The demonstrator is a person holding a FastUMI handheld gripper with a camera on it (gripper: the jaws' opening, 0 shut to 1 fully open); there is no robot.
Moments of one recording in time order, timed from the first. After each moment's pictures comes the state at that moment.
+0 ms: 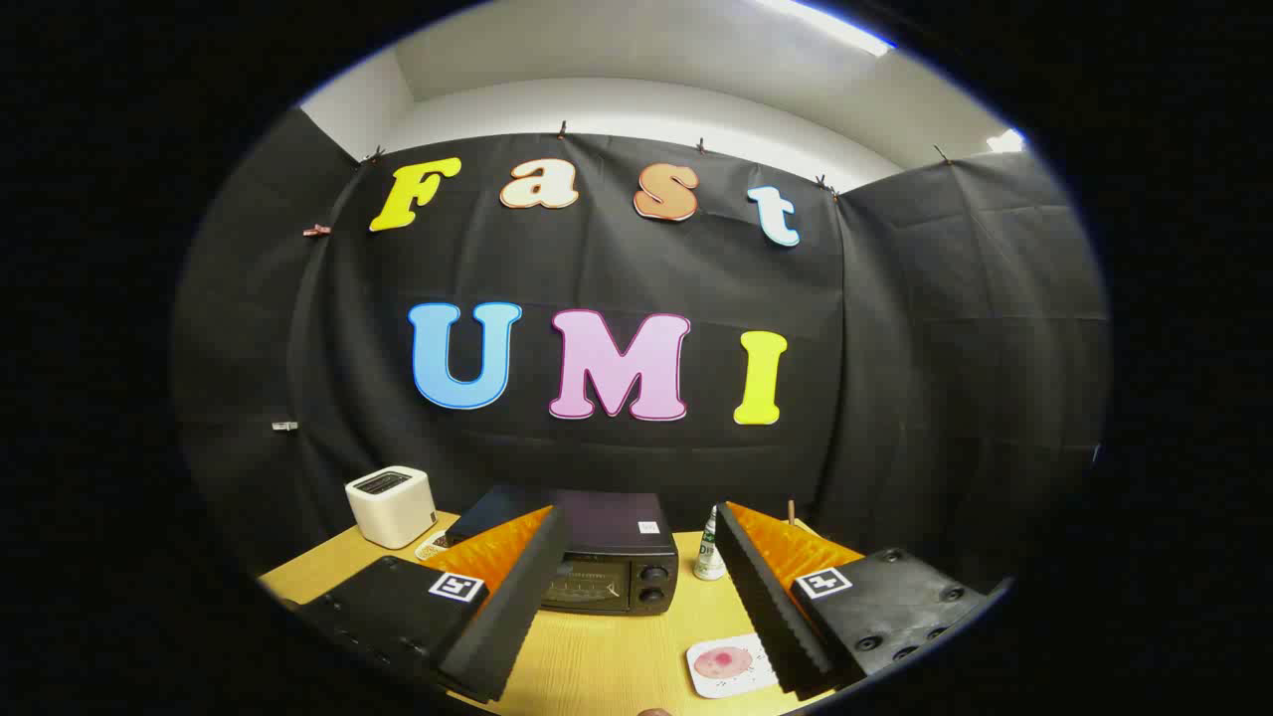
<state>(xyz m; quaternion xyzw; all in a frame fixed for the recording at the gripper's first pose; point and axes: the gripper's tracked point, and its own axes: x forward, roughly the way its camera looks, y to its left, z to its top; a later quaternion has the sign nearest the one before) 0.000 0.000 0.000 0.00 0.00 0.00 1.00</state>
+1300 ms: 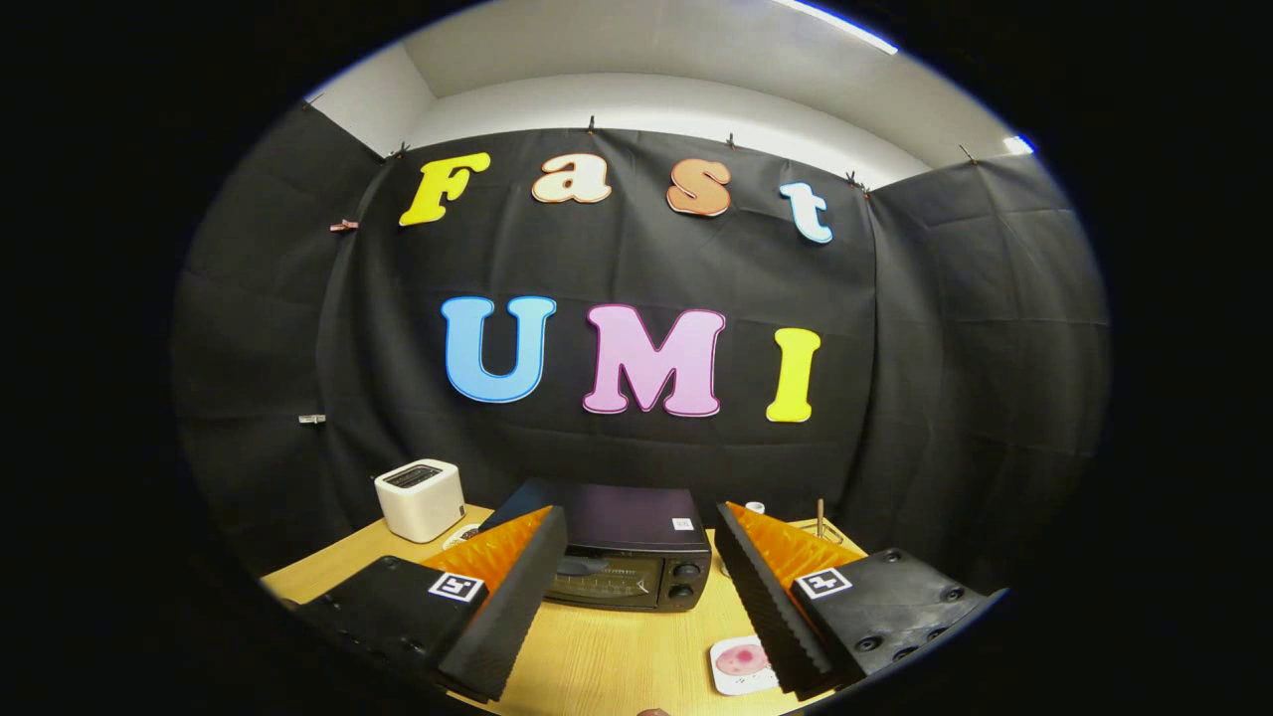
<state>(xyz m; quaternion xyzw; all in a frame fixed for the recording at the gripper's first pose) 0.014 0.031 -0.010 0.00 0.02 0.04 1.00</state>
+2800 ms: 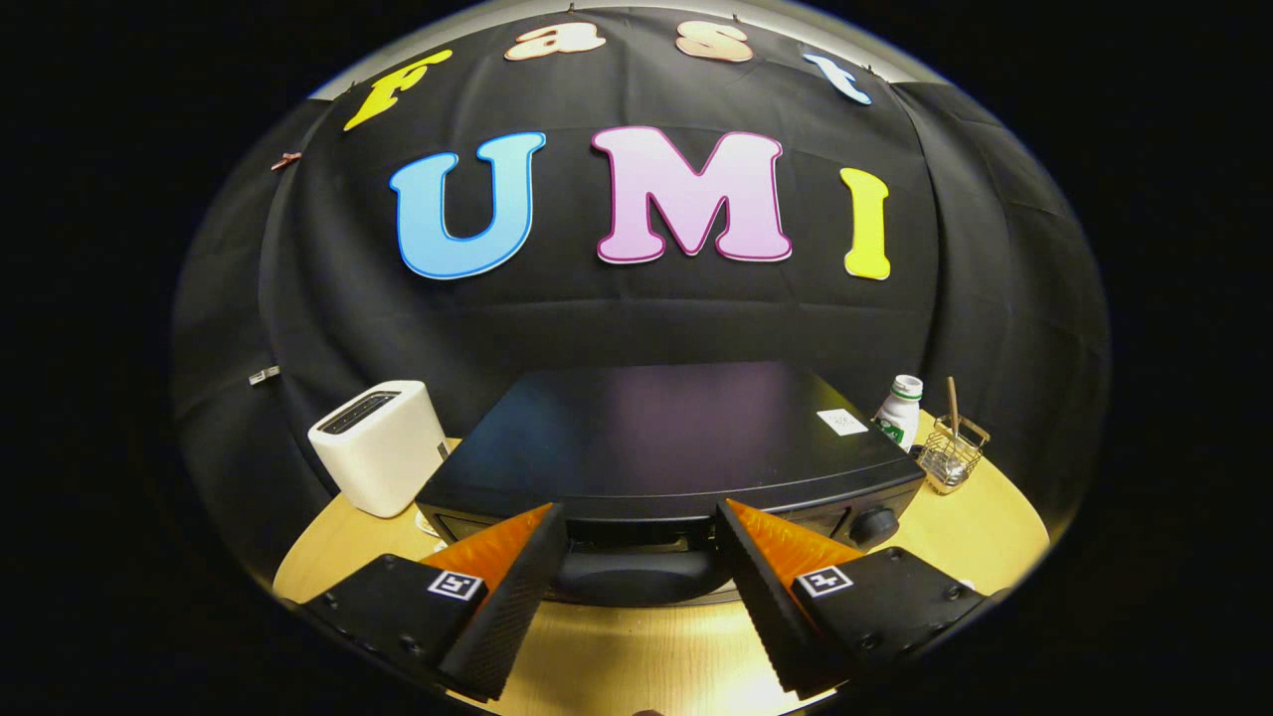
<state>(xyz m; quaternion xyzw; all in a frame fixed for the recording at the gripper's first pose) 0.196 0.141 -0.219 0.04 0.20 0.04 0.98</state>
